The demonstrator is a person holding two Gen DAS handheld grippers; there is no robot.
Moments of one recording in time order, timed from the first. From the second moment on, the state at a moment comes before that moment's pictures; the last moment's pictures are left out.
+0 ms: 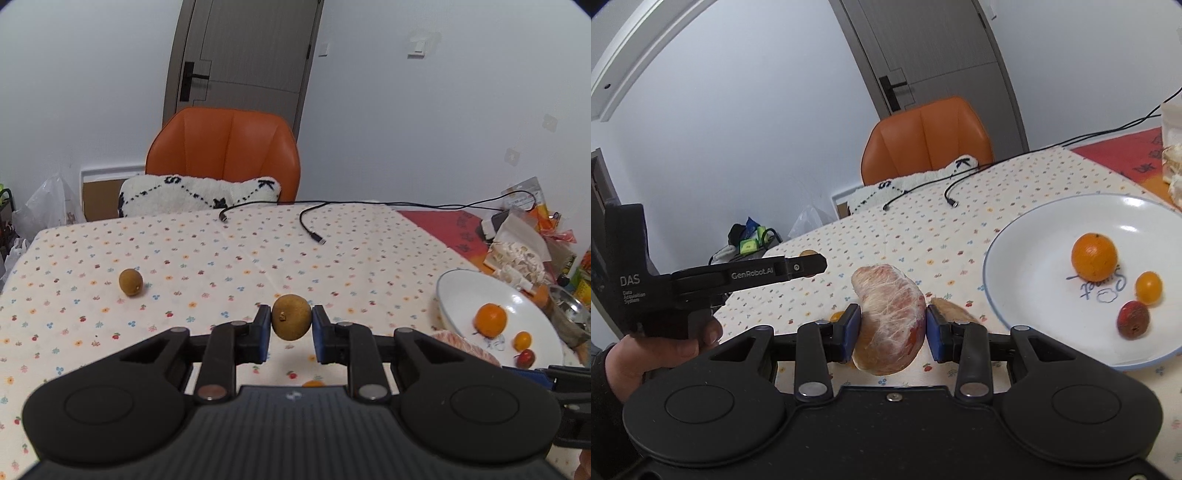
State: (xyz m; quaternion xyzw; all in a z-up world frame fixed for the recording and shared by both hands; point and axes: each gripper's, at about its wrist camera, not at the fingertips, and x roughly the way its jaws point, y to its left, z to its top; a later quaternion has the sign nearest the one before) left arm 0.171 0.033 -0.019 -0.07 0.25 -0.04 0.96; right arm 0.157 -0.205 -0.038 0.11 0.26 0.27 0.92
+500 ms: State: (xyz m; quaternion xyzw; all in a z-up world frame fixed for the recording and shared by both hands) left arm 0.153 0.000 0.001 -0.07 0.23 -0.06 0.97; right arm 0.143 -0.251 -0.023 0.12 0.23 0.22 0.94
